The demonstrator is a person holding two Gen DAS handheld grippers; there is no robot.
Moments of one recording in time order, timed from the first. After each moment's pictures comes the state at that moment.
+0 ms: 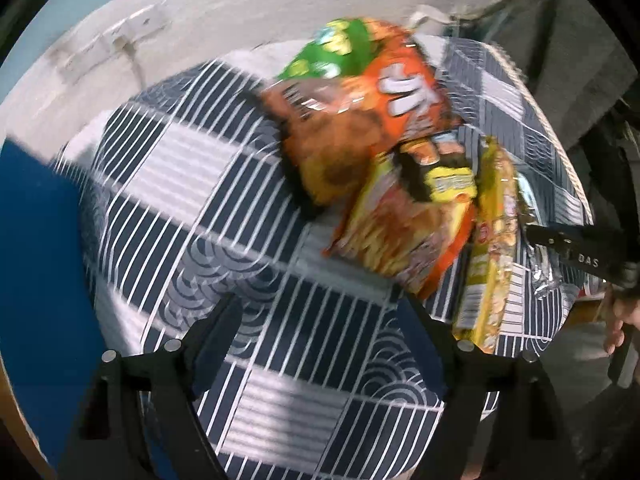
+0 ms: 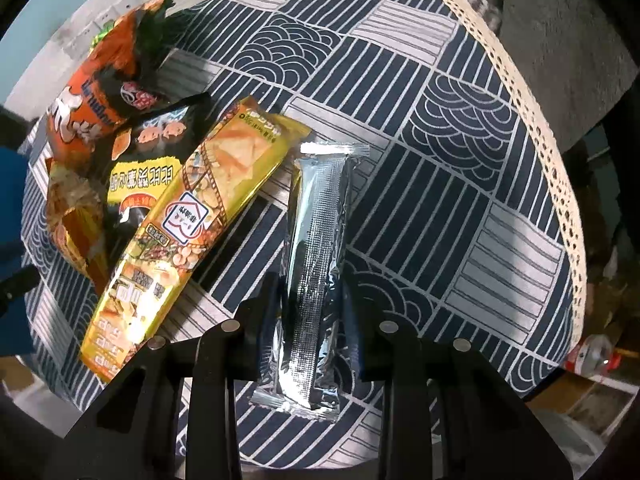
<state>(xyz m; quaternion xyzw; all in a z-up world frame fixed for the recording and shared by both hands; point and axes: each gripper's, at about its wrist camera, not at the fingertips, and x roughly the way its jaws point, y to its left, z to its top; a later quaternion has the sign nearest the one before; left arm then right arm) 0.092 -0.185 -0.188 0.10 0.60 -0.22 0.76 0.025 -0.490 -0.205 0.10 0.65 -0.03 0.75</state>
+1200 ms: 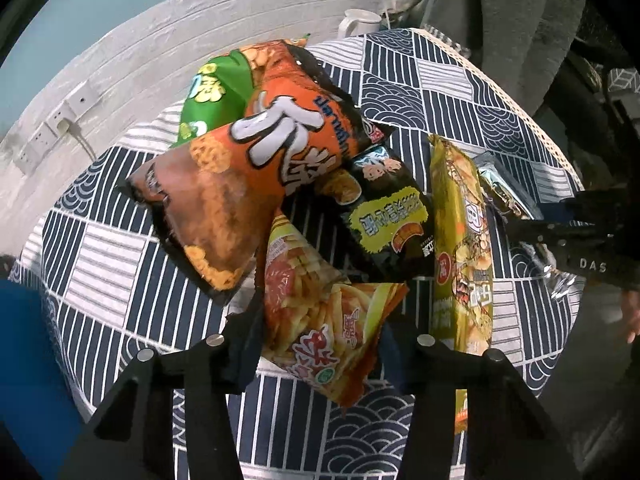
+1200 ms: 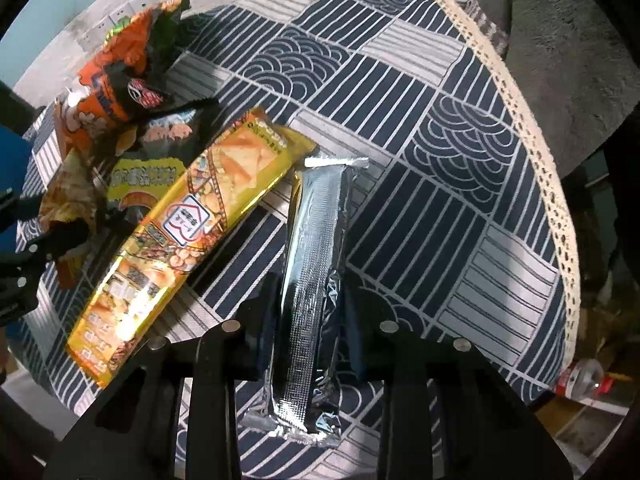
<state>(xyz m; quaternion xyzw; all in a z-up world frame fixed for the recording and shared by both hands) 0.095 -0.248 -0.204 0.16 0.54 -0.29 0.77 0.011 -0.478 -0.203 0.07 0.63 -0.02 0.78</state>
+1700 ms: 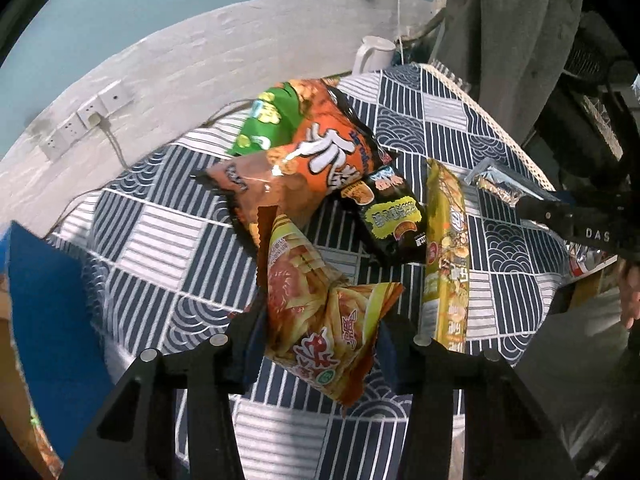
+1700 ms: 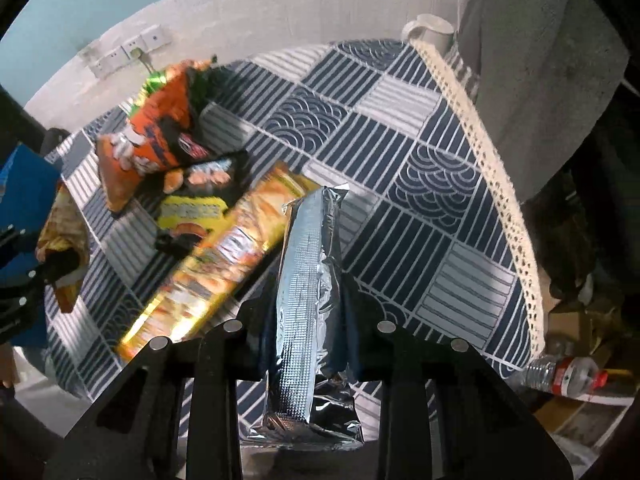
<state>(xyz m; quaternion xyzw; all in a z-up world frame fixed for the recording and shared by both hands) 0.073 -0.202 -0.154 0.13 0.52 -0.27 0.80 0.004 -0.472 -0.145 0.07 0.58 -0.03 0.81</state>
